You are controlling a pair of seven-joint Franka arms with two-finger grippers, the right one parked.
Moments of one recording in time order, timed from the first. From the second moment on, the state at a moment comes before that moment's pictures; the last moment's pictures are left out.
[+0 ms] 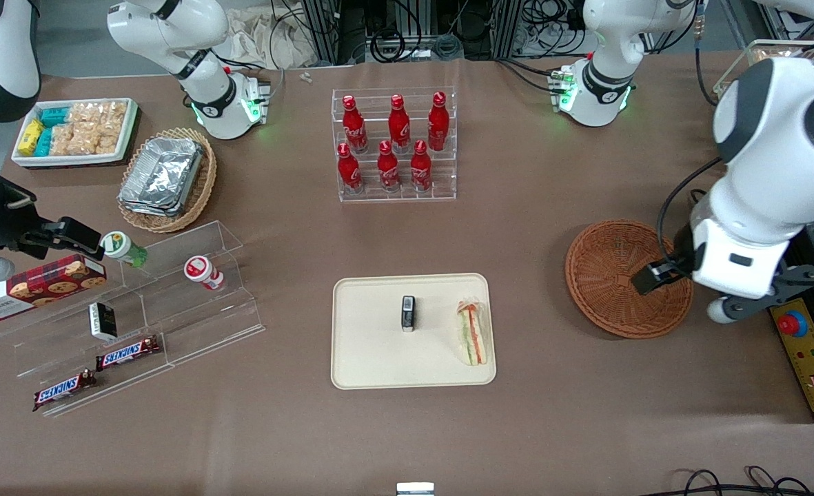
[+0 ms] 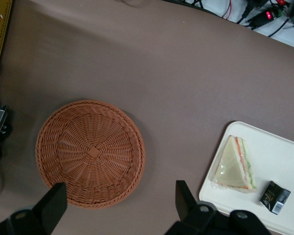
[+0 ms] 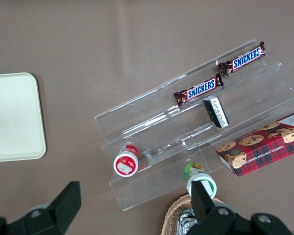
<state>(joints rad) 0.05 0.28 -0.29 -1.39 0.12 1.73 -0.63</state>
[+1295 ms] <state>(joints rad) 0.07 0.08 -0.11 -1.74 -0.03 1.81 -0.12</state>
